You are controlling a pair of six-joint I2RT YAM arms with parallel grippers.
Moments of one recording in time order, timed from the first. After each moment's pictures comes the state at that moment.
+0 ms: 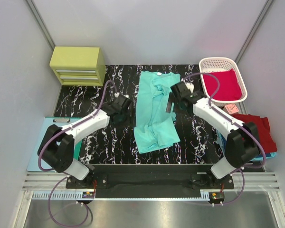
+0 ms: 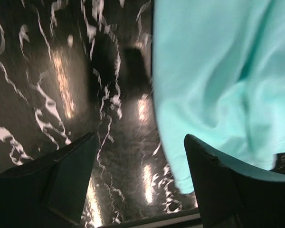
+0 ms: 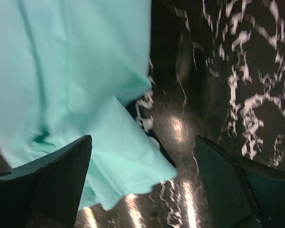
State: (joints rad) left arm -0.60 1.51 1.04 -0.58 -0.08 -0.58; right arm 0.50 1.58 1.28 -0.73 0.27 0.64
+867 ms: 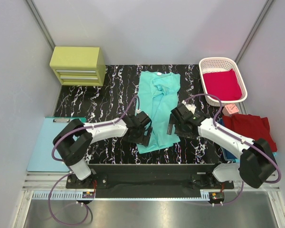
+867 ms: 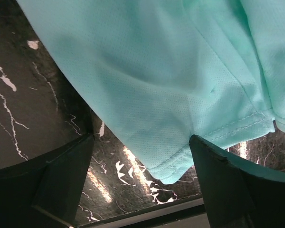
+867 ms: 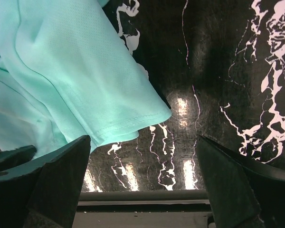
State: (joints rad) left arm -0.88 1.67 0.99 -0.56 -0.06 -0.60; right arm 0.65 1.32 0.89 -0.73 0.22 0.79
